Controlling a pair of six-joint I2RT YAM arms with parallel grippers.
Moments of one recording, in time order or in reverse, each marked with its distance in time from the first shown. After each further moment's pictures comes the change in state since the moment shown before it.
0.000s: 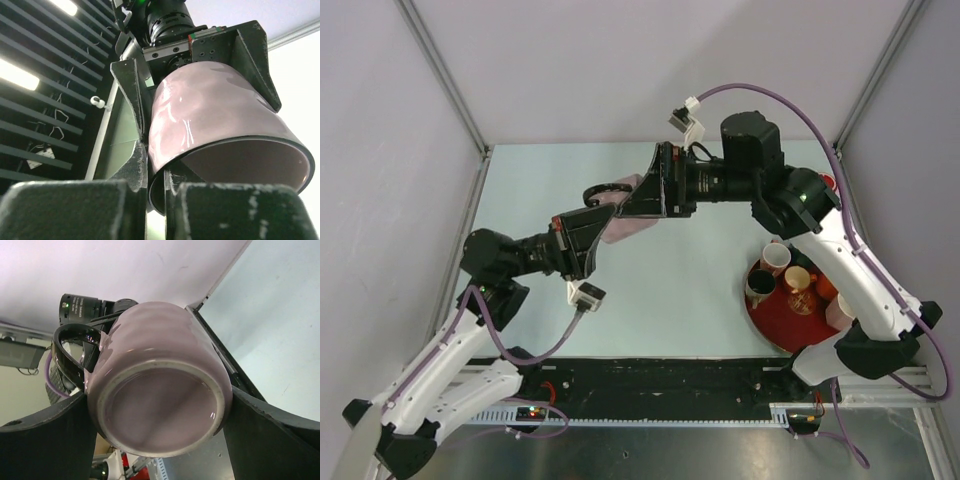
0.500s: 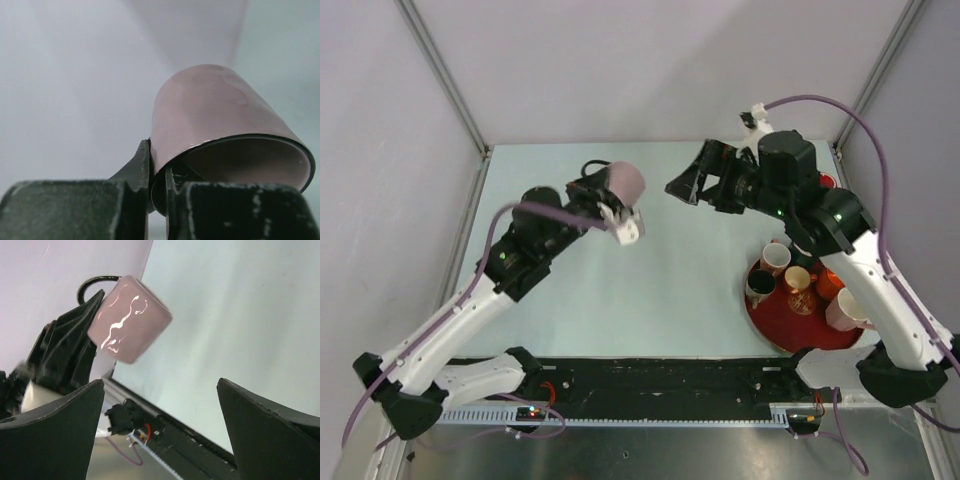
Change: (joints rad) left arm -0.145 0.181 0.211 -0.433 -0.805 -0.662; right arm -0.093 -0.171 -0.198 -0.040 0.436 -0.046
